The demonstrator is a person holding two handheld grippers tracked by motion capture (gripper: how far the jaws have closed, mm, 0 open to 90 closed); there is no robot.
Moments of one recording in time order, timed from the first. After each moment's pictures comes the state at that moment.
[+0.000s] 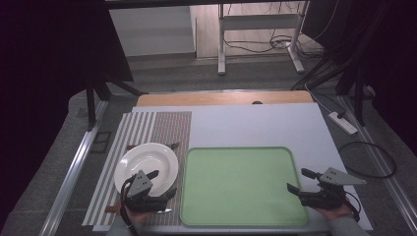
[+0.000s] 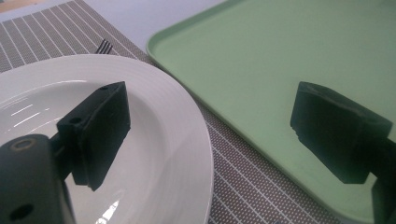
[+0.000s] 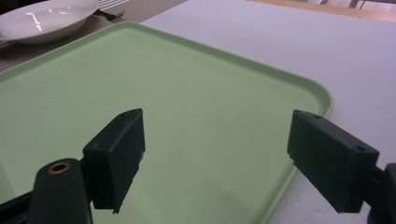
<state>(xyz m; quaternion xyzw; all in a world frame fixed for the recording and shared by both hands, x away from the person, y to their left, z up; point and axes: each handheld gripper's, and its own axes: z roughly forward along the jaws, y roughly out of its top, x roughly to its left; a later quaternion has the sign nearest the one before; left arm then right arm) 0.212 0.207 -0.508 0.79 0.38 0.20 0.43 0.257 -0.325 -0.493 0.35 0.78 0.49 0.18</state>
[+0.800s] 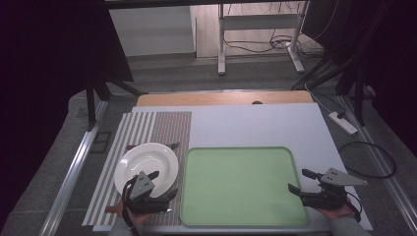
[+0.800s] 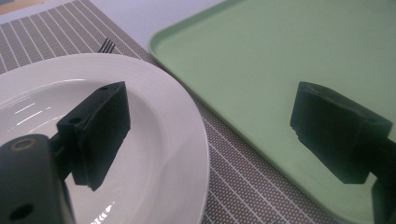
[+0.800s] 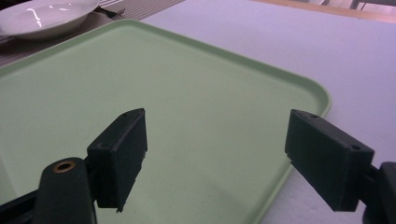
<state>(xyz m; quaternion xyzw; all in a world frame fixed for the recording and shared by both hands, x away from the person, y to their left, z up) 0.208 0.201 -0.506 0.79 0.39 0.21 0.42 0.256 -0.328 -0.493 0.35 0.78 0.48 0.18</state>
